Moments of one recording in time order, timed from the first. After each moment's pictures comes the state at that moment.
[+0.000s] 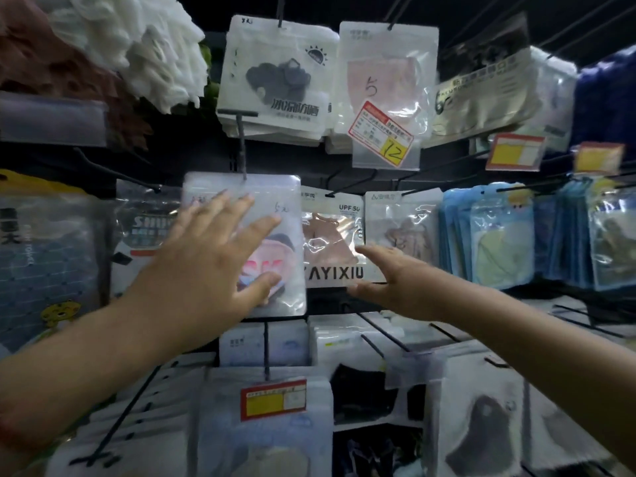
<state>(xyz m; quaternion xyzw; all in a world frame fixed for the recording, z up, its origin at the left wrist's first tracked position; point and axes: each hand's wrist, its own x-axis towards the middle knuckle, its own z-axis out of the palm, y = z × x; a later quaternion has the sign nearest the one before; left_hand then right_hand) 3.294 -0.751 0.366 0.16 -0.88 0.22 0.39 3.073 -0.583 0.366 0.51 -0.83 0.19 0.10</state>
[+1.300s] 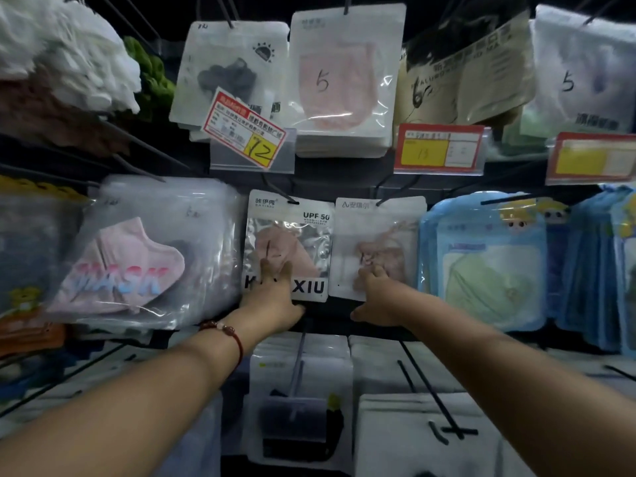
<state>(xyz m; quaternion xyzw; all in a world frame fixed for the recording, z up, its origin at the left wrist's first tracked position) 3.035 -0.758 0.321 0.41 -0.88 -0.05 0.23 2.874 -0.623 0.355 0.53 -0.84 0.11 0.06</state>
